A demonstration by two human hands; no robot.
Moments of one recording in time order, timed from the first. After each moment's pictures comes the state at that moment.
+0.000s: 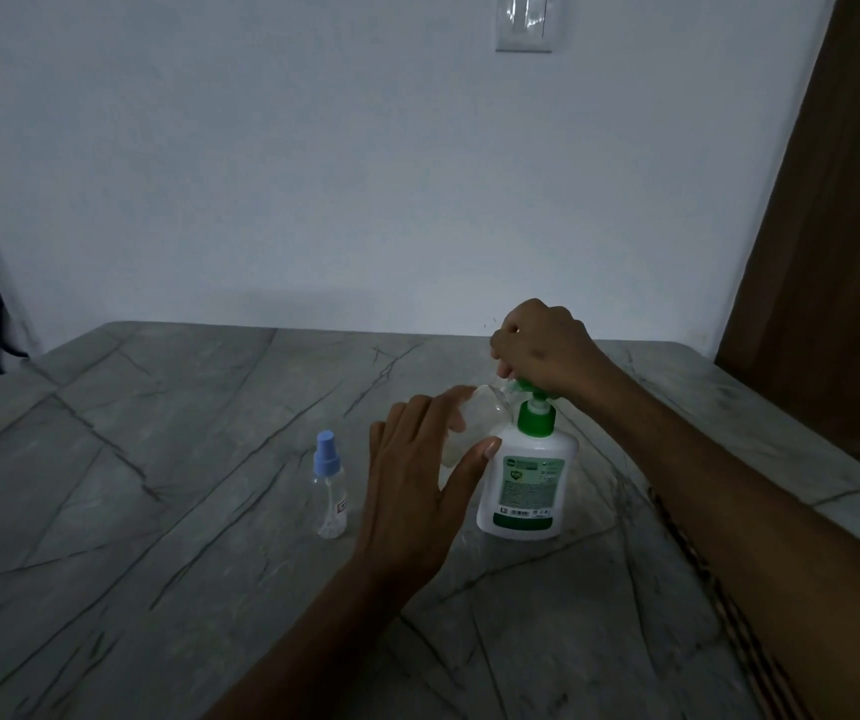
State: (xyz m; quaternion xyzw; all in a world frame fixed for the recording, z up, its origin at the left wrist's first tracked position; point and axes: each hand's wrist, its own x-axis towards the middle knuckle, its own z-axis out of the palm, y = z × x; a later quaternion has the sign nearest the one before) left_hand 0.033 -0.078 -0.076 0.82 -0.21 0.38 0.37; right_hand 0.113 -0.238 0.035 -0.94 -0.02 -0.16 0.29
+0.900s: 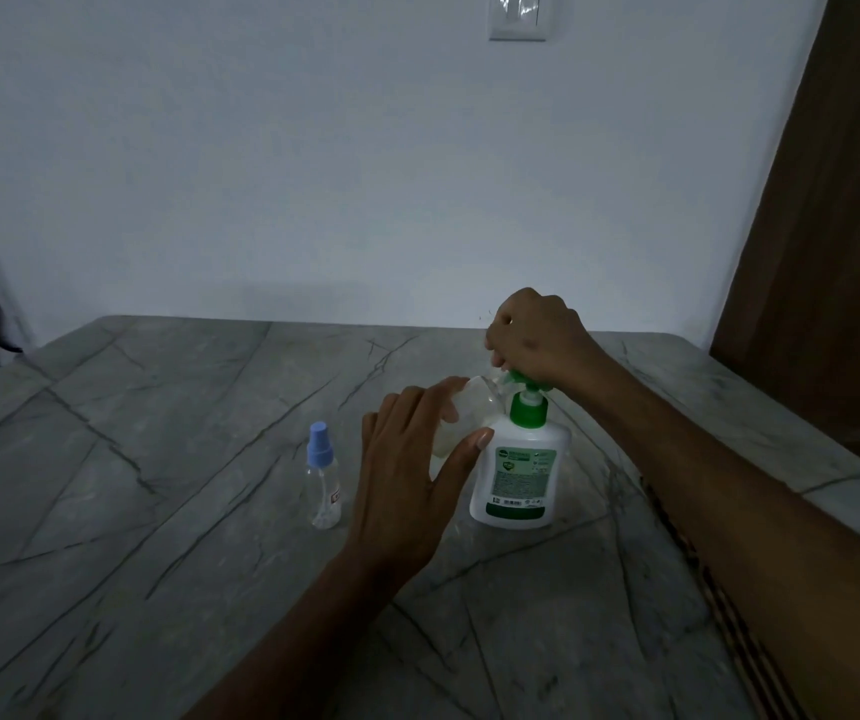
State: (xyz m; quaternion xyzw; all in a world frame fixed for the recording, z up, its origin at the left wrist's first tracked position) left_hand 0.035 -0.078 -0.078 0.82 -0.21 0.38 0.37; right_hand 0.114 -0.240 0.034 -0.95 -0.02 -0.17 0.27
